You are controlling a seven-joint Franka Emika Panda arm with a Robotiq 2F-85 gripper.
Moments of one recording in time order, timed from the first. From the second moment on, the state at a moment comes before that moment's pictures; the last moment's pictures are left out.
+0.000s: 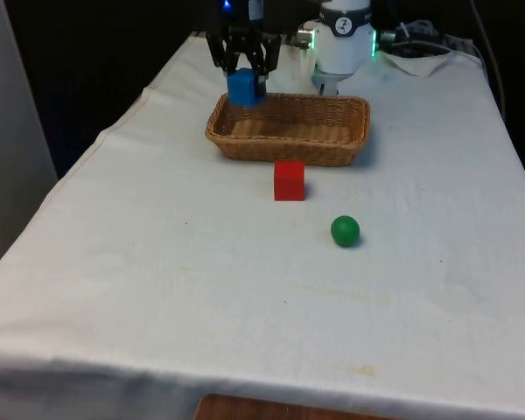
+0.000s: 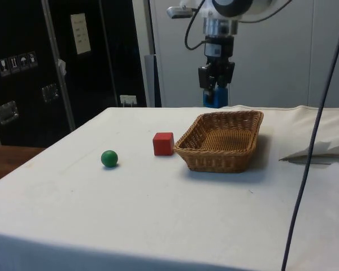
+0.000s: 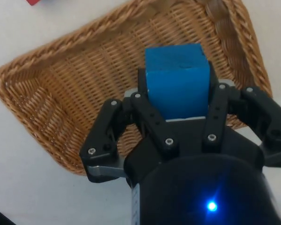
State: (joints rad) arm 0.31 -0.08 -0.70 -2.64 0.05 2.68 -0.05
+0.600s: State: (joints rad) arm 0.31 -0.08 -0.69 -2.82 0.05 2.87 -0.05
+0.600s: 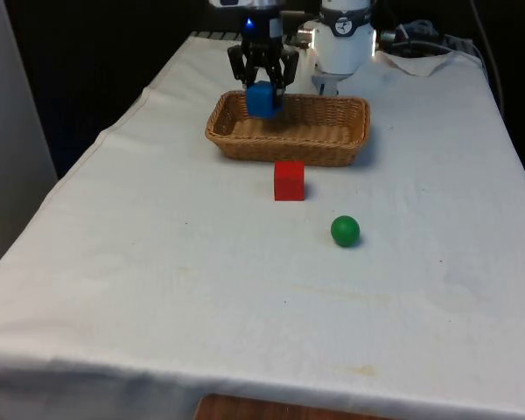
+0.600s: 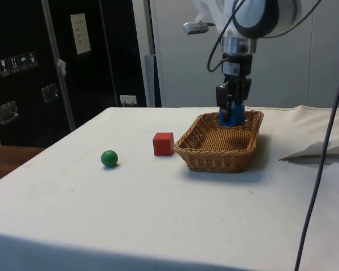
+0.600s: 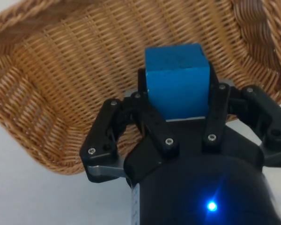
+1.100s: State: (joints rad) arm 0.31 0.01 -0.66 -2.81 0.08 2.91 -0.03
